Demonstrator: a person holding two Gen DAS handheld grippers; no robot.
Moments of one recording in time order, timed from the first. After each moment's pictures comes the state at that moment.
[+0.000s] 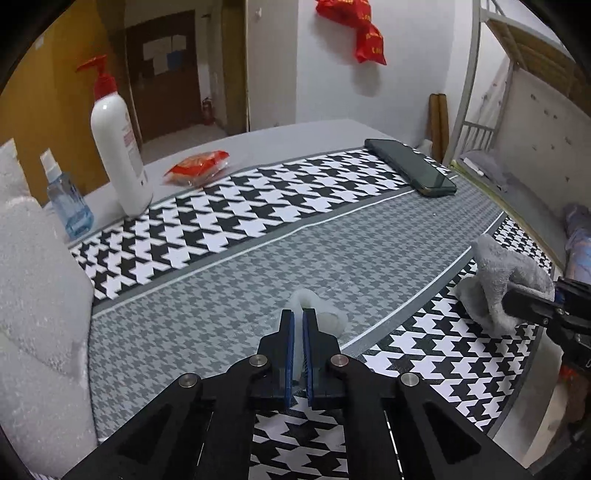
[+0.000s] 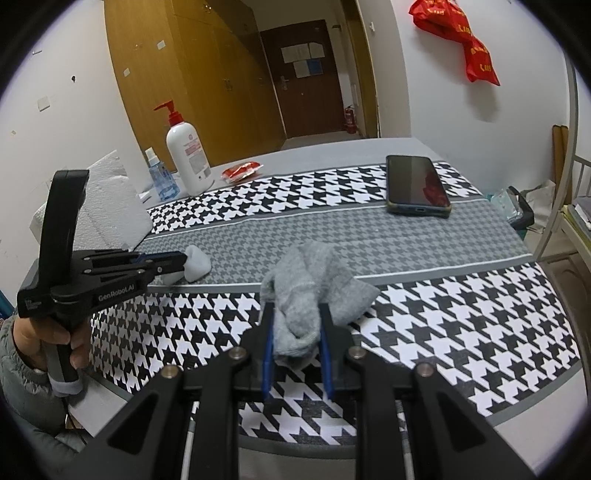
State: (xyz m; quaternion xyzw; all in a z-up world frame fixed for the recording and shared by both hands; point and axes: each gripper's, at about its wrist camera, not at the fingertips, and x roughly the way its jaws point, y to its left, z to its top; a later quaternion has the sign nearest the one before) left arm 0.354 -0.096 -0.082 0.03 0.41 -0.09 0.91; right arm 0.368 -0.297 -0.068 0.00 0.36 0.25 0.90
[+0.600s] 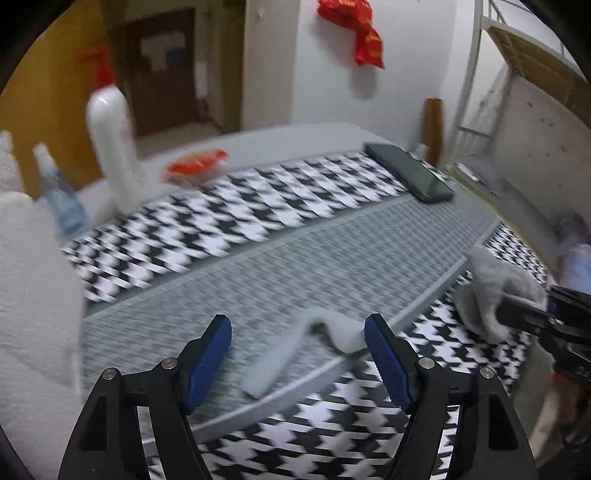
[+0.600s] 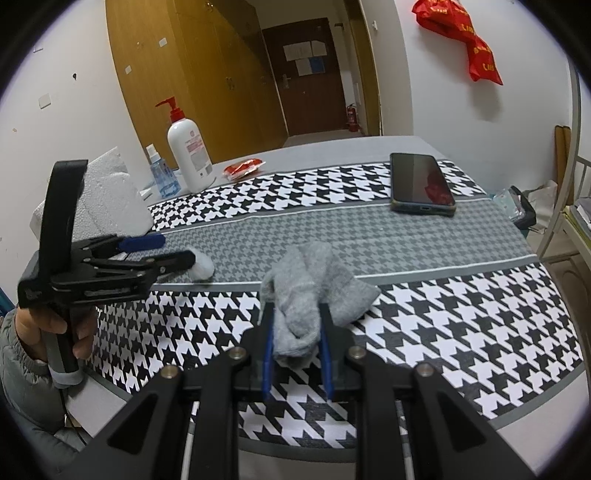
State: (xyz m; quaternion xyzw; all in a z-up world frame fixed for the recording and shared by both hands) left arm 0.364 -0.088 -0.087 0.01 0.42 -0.11 0.90; right arm 0.370 -0.294 -0.070 -0.01 0.36 0.25 0.90
